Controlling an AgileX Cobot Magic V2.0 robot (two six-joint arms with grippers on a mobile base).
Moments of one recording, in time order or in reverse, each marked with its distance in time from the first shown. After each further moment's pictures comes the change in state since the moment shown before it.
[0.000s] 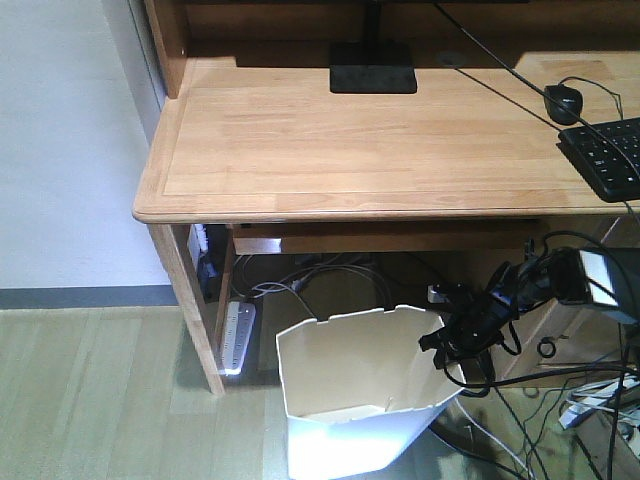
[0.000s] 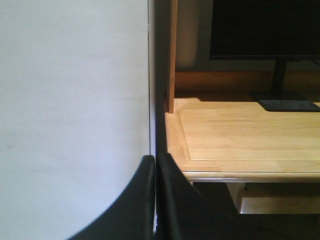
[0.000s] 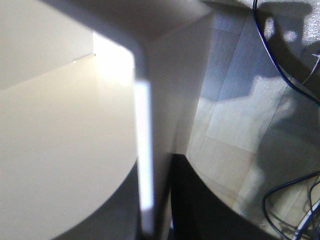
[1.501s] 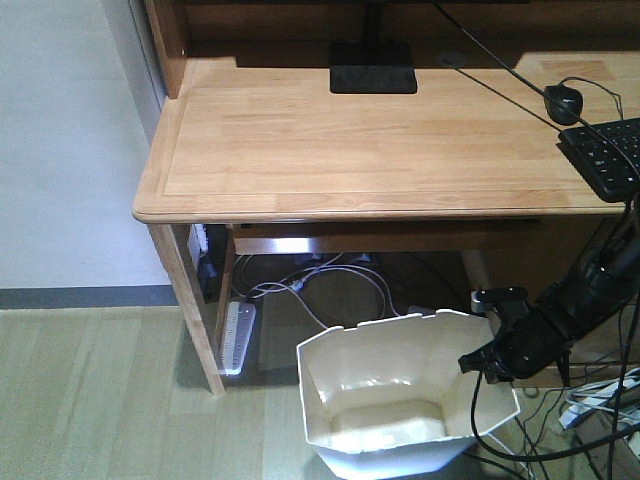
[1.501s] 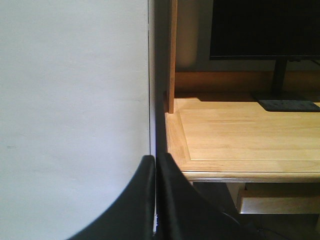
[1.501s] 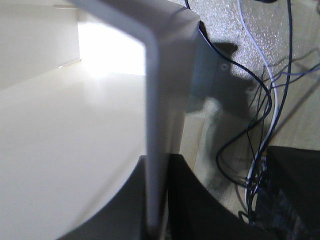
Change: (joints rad) left arm 0.000 0.000 0.000 0.000 0.000 0.000; right arm -0.027 -0.526 0.817 0.389 -0.447 -0.423
